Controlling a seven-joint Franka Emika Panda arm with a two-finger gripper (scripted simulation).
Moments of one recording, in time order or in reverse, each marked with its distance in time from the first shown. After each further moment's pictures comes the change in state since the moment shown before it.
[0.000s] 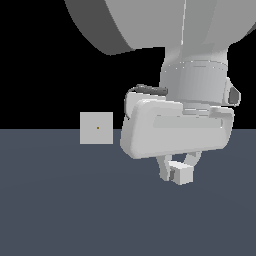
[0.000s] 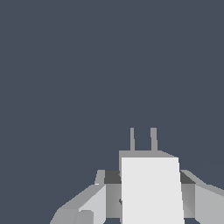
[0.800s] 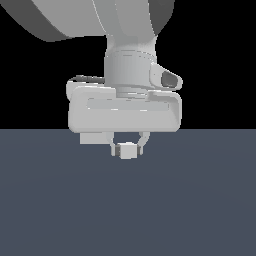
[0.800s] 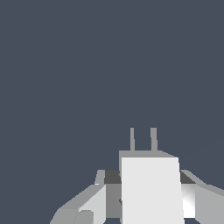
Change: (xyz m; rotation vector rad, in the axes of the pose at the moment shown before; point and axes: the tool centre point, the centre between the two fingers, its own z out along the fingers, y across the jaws) arm 0.069 -0.062 -0.019 -0.035 0.003 0.205
